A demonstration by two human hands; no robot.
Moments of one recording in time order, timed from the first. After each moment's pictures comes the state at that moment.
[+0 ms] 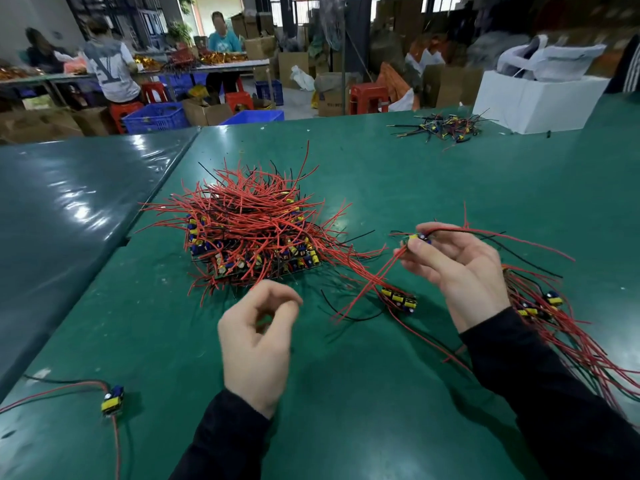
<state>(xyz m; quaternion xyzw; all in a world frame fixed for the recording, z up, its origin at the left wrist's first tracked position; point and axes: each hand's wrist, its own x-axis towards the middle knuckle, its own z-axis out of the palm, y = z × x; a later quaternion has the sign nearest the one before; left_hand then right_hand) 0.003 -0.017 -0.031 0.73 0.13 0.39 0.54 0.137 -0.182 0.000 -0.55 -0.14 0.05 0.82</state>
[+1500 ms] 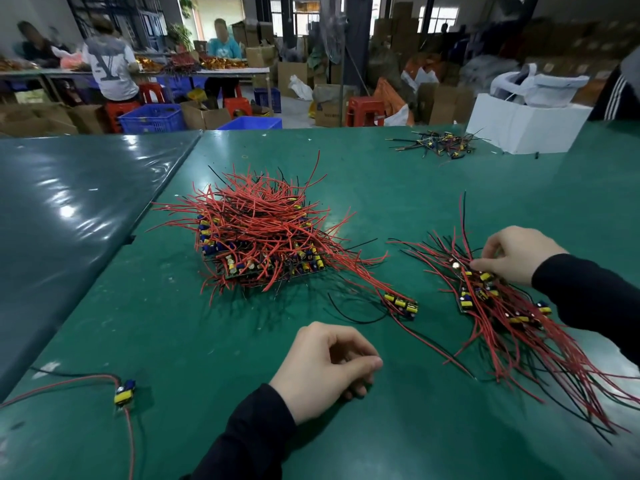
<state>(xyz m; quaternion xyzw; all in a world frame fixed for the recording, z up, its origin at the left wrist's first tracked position) 0.003 -0.035 -0.041 0.79 0.04 0.02 0.61 0.228 -0.255 0.026 -0.98 -0.16 0.00 0.06</state>
